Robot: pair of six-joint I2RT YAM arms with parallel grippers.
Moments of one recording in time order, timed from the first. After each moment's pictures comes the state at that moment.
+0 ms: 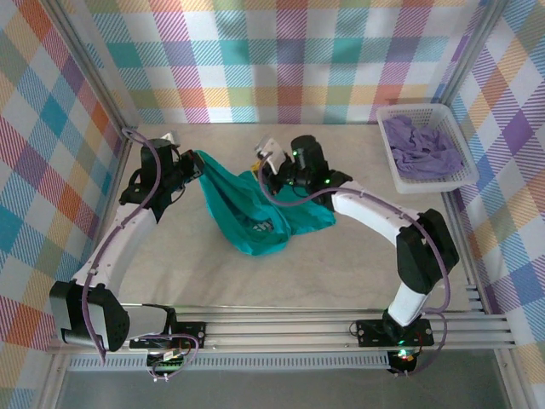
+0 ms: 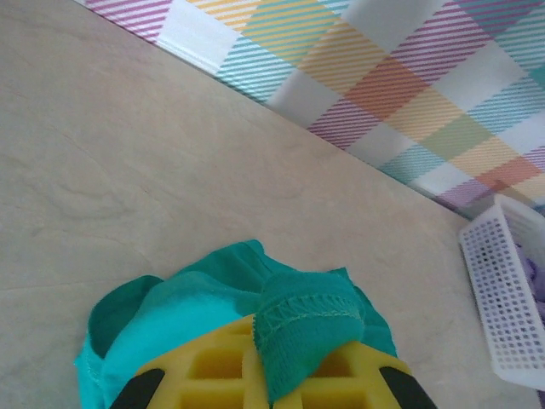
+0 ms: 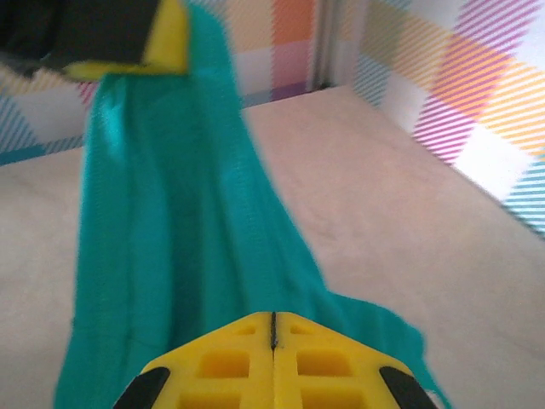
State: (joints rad) left arm -0.15 1.27 1.10 -0.31 0.13 -0.61; right arm 0.70 1.72 1.30 0.02 -0.40 -0.21
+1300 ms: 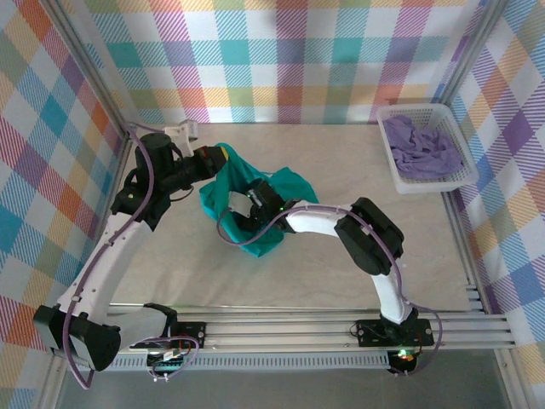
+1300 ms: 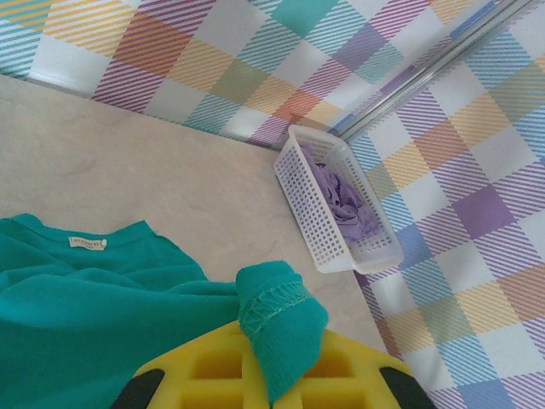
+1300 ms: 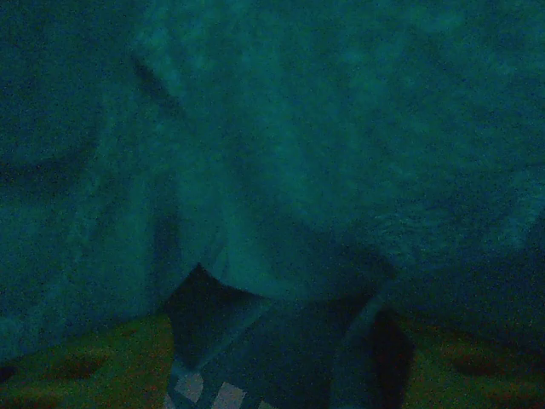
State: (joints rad) left arm -0.29 1.17 1.21 -0.35 0.41 -0.62; right arm 0.87 2.07 1.36 -0.02 -0.02 -0.52
